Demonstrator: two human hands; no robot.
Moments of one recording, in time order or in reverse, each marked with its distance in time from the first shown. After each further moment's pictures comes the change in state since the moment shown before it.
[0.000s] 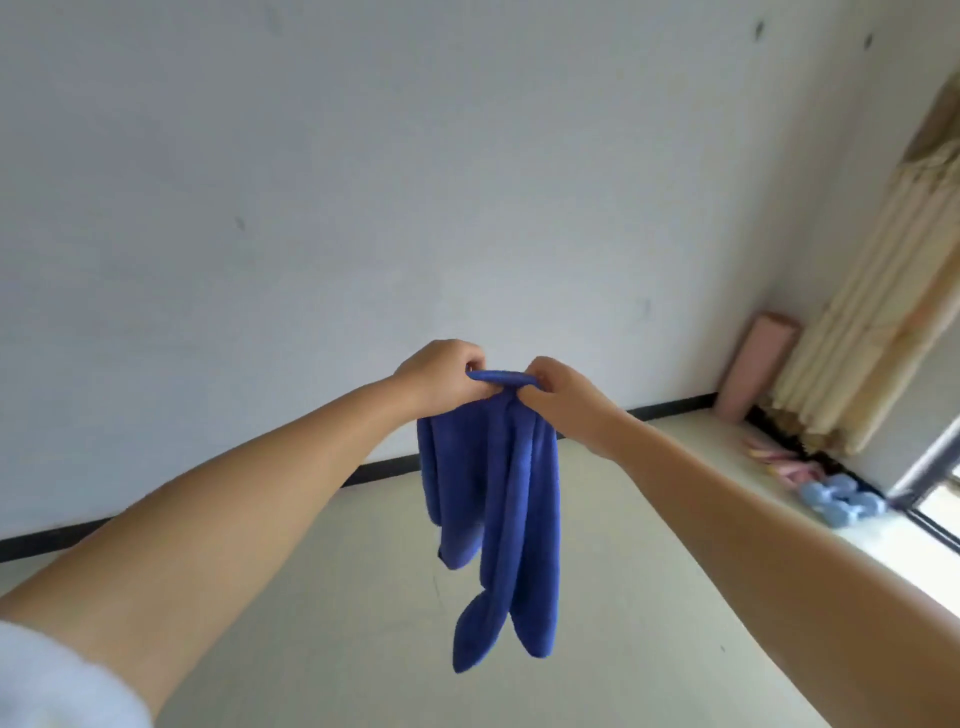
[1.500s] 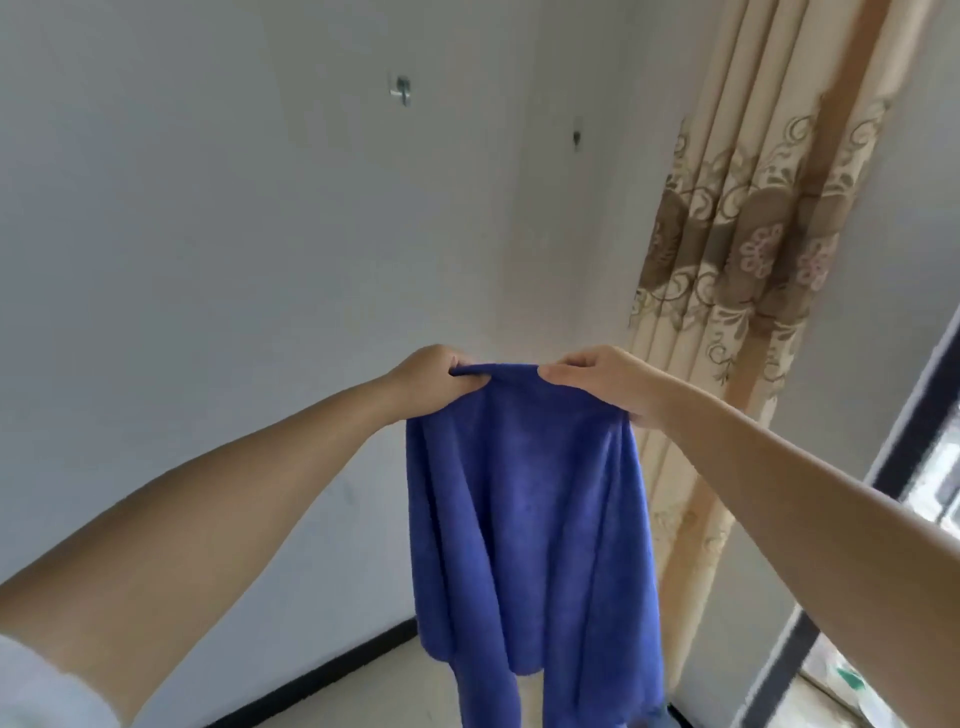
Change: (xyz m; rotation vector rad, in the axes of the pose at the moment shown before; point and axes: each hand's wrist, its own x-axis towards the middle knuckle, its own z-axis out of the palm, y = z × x) left_hand 0.949 0.451 0.341 -0.228 -0.061 0.307; right_hand 0.483 0.572 -0.809 -0.024 0.199 0.137
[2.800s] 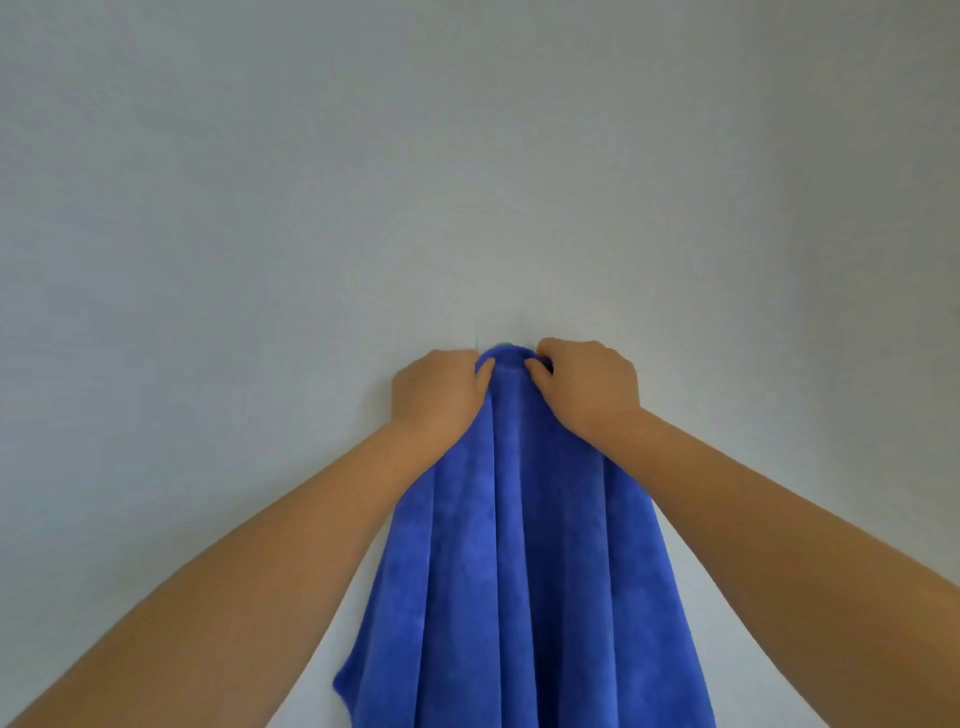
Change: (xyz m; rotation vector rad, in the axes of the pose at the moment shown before) left_hand 0.494 -0.080 -0.315 1.015 1.066 -0.139; right_hand 0.650 -0.206 -0.087 -0.317 0.699 -0.909
